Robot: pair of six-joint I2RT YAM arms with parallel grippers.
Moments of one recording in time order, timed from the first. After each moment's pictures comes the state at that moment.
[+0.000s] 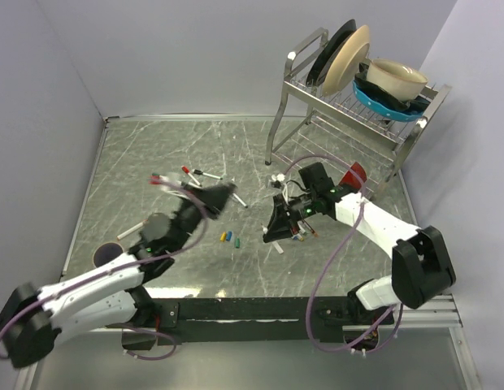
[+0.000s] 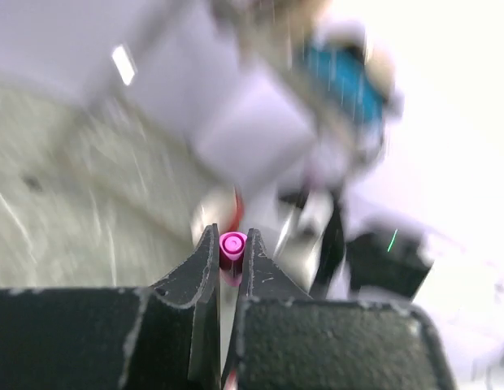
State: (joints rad) left arm -0.87 0.91 0.45 0.71 -0.23 -0.76; right arm 0.48 1.39 0.92 -0.49 -1.22 -0.33
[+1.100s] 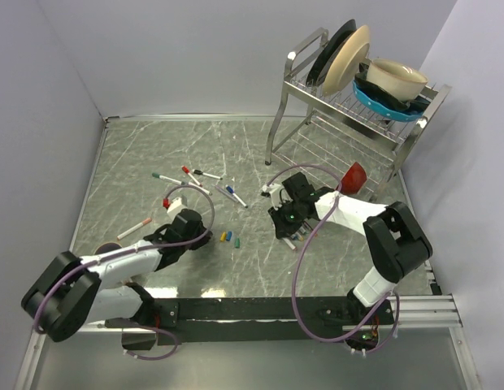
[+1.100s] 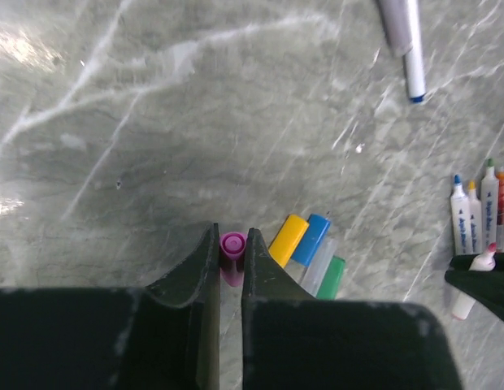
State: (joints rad) left arm -0.66 1.19 0.39 0.04 -0.26 -1.06; right arm 0.54 1.61 0.90 -0.43 -0.37 -0.17
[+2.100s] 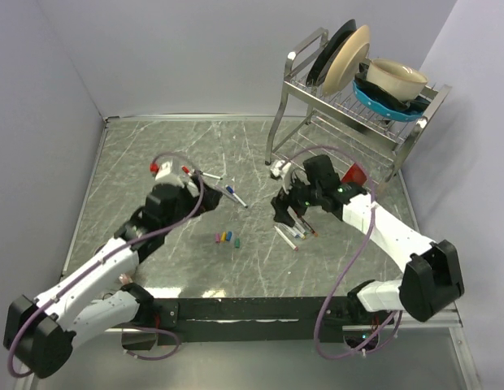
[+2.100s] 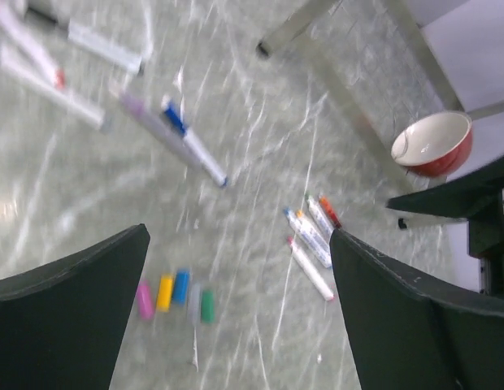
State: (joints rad) left arm -0.58 0.91 0.61 -0.10 -0.15 -0.81; right arm 0.48 1.31 0.96 -0.48 -0.46 -0.39
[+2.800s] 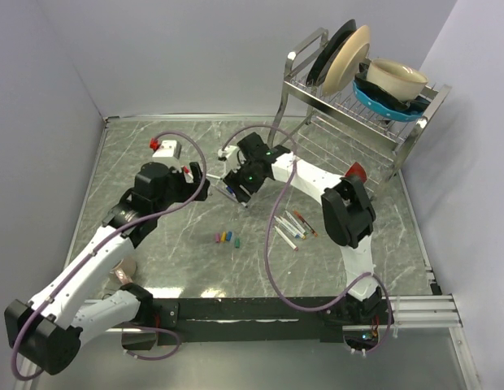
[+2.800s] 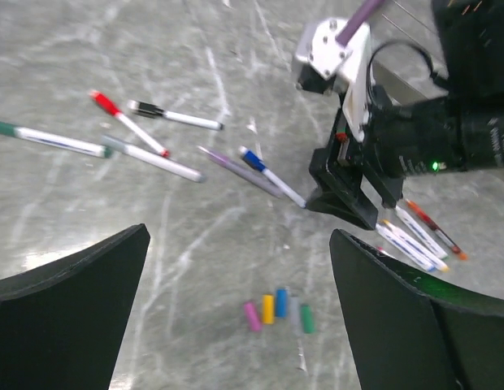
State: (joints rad) left arm -0.48 0.99 0.89 -0.30 -0.13 -0.37; right arm 0.65 2.07 1.69 -0.66 -0.24 -0.28
